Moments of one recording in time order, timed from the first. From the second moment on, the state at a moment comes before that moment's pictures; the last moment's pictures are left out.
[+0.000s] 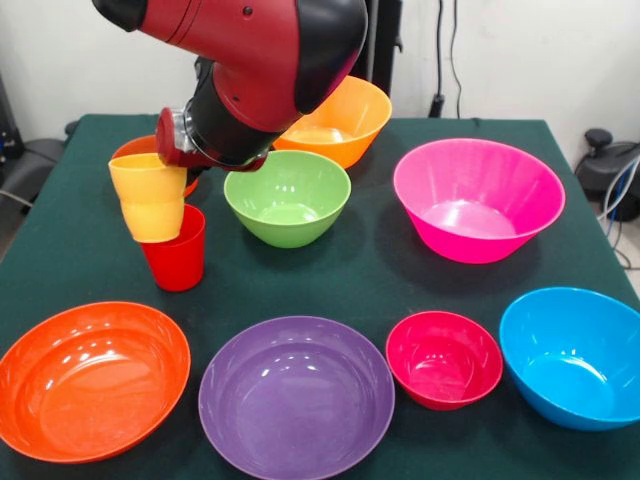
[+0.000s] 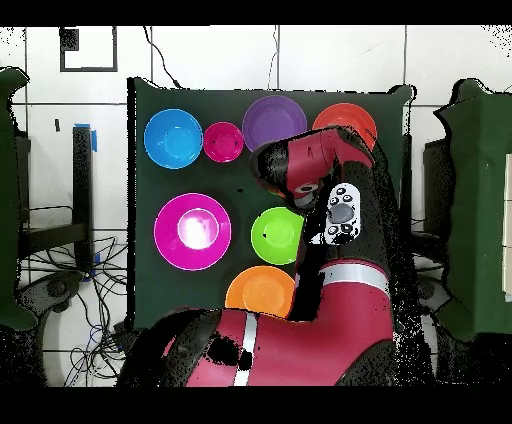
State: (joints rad) arm -0.24 -0.40 0.00 1.15 -0.67 1.19 1.54
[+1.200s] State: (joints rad) arm -0.24 -0.41 0.00 1.15 -0.67 1.22 1.54
